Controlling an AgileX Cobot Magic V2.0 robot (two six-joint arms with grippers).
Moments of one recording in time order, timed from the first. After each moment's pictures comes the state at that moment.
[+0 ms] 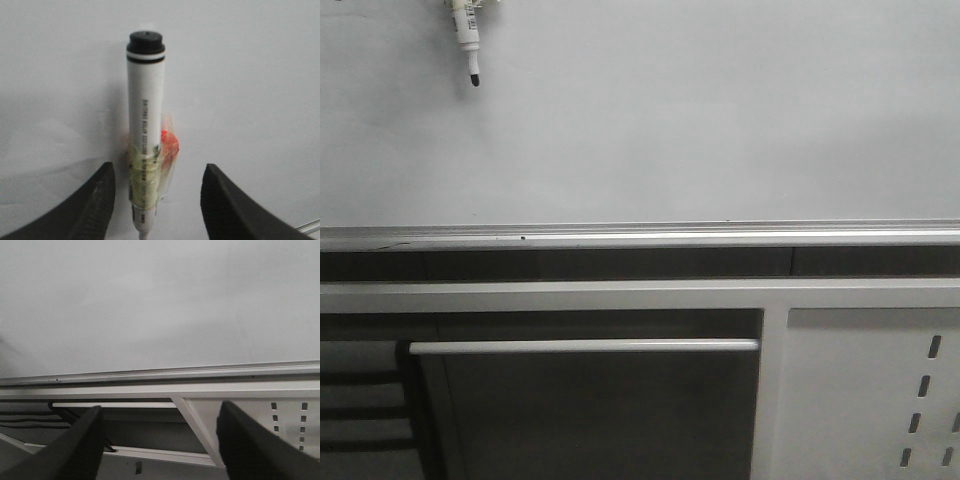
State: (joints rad) left arm -0.78 1.20 -0.70 -0.88 -0.41 0.70; right arm 0.02 0.52 -0.52 0.59 0.55 -0.29
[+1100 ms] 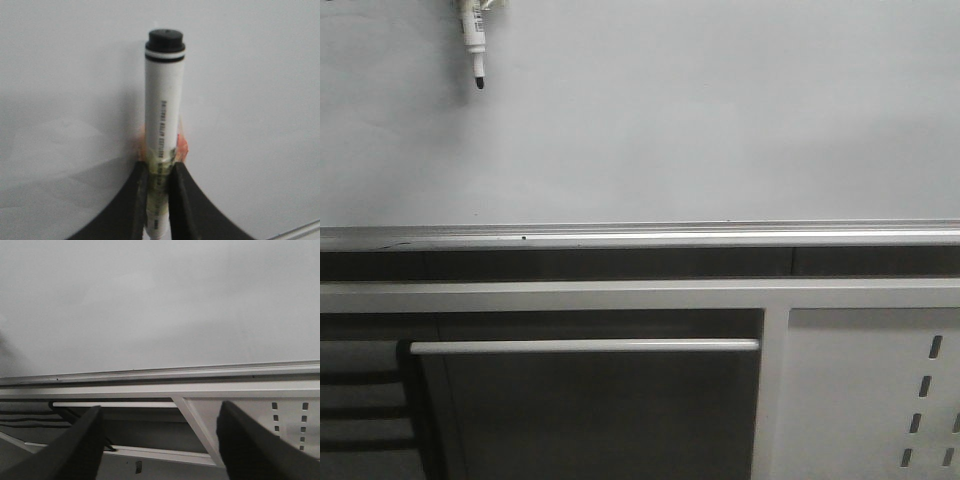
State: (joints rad) left arm -0.78 1.22 -0.70 -0.86 -0.42 0.70; right arm 0.02 0.52 -0.52 0.59 0.55 -0.29
